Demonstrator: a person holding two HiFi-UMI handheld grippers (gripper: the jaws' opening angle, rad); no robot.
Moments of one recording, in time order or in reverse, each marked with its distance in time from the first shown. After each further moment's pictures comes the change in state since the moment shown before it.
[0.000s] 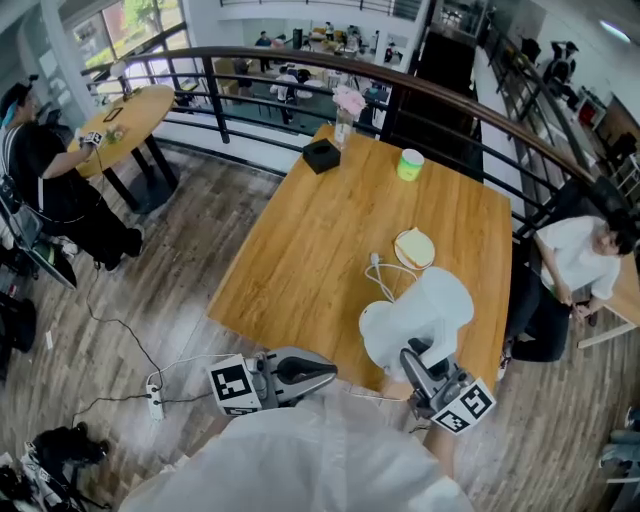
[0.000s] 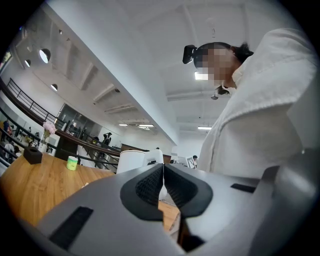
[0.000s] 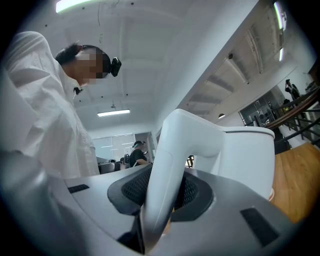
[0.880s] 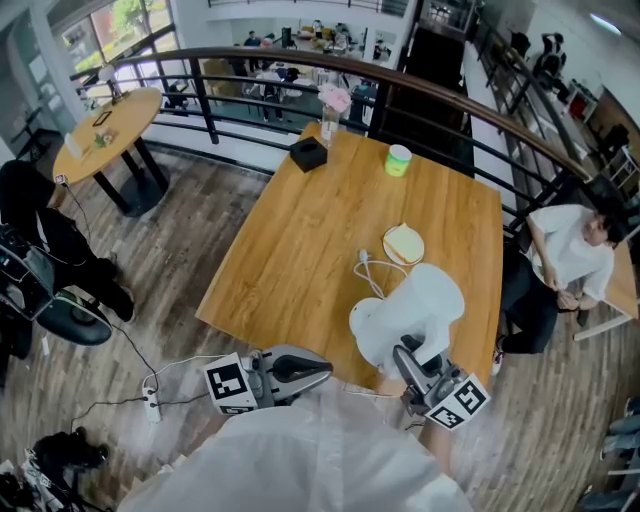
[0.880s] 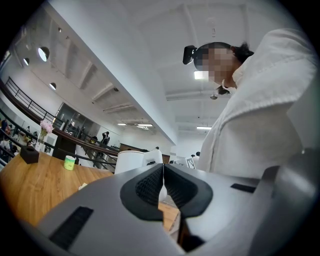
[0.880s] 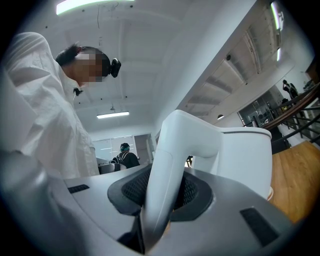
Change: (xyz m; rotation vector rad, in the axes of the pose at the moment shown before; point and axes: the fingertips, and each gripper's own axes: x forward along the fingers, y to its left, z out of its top) left arm 0.015 -0.003 -0.003 -0.002 0.006 -0.020; right arm -0.011 -0.006 0.001 0.014 -0.023 -0.009
